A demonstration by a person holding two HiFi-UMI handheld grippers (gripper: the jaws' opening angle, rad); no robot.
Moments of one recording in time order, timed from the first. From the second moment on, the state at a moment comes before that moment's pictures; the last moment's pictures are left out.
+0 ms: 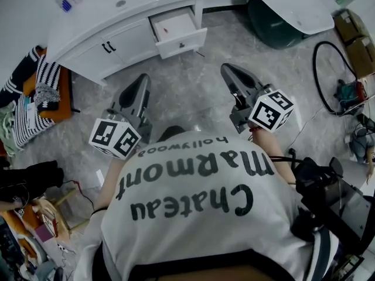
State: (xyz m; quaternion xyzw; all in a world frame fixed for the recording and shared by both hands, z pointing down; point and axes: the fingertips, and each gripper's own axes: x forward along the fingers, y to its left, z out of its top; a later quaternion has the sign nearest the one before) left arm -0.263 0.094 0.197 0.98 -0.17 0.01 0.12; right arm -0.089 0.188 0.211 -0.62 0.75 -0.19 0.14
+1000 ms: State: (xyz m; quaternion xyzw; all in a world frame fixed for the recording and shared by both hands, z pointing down) left arm -0.109 -0.003 0.232 0.98 -0.13 0.02 0.16; right arm 0.034 0.135 0.243 -0.65 0.71 -0.24 0.11
